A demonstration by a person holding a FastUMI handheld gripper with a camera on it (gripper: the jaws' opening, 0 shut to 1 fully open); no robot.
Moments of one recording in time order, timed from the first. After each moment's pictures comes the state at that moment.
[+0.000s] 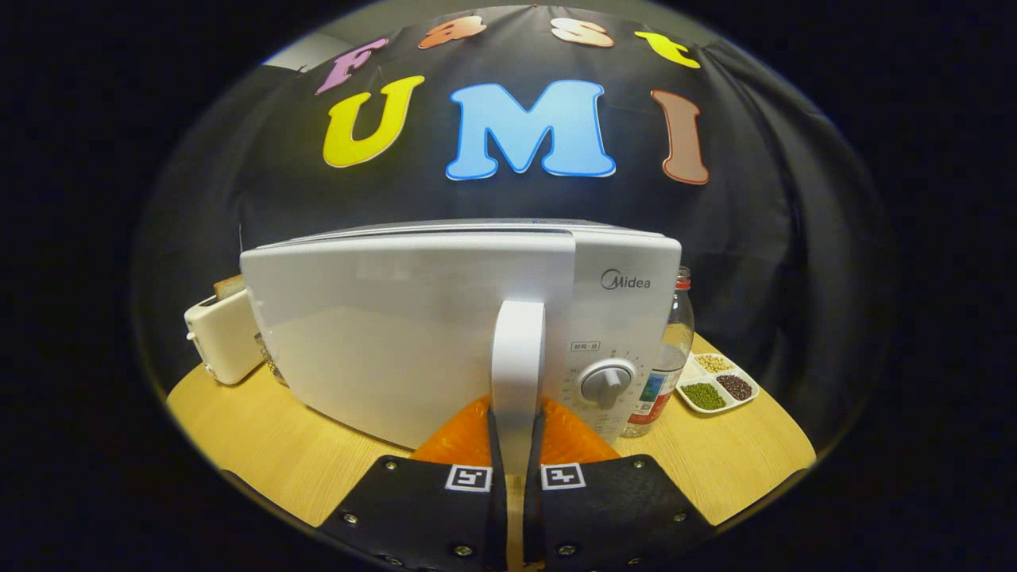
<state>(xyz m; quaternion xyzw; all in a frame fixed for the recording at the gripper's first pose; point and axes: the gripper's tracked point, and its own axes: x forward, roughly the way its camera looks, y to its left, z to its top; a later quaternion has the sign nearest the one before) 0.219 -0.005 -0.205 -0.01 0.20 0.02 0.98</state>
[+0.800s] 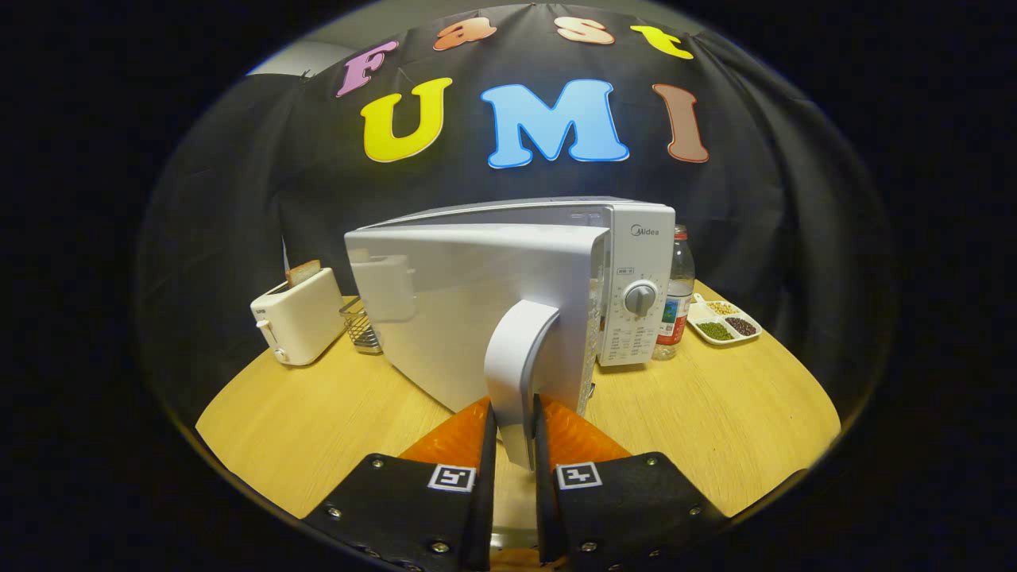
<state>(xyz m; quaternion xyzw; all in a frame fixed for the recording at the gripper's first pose) 0.088 0.071 -0.196 0.03 0.25 0.06 0.97</state>
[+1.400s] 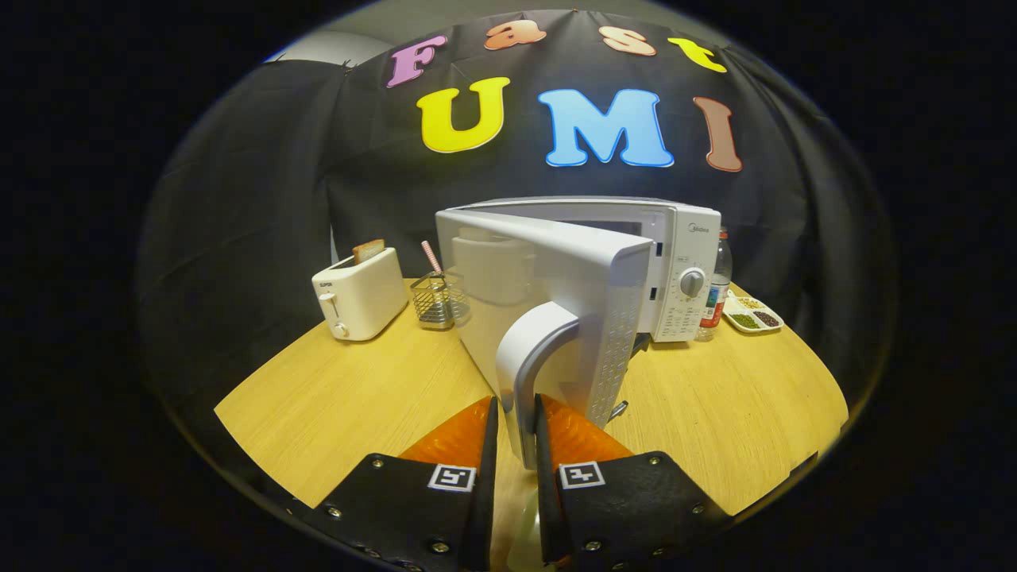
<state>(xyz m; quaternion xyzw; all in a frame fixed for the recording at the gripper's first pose) 0.021 0.155 -0.191 0.01 0.25 0.12 0.96</state>
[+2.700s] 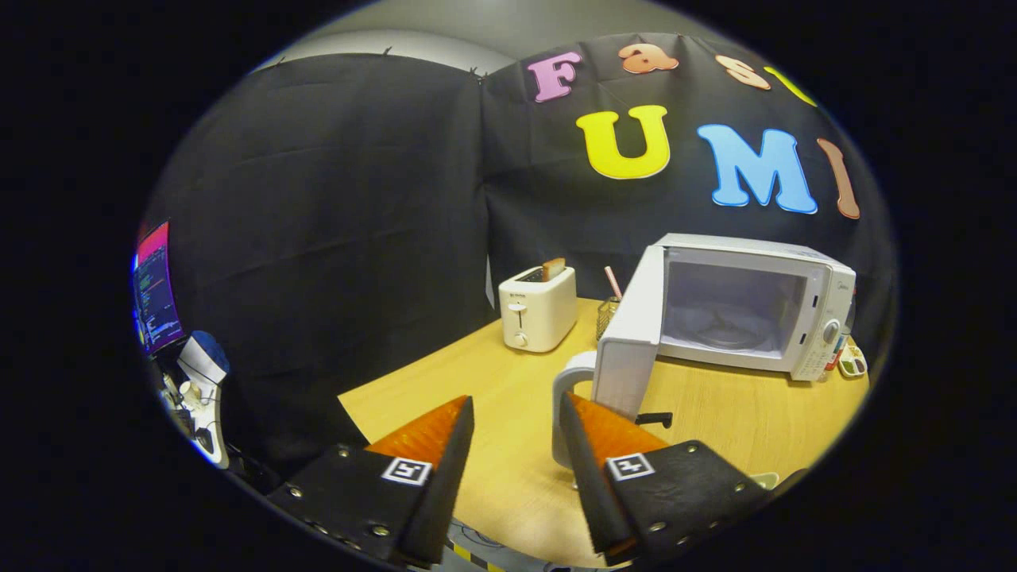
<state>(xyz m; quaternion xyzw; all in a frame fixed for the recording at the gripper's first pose) -0.075 0.313 -0.110 0.01 0.17 0.35 0.92</state>
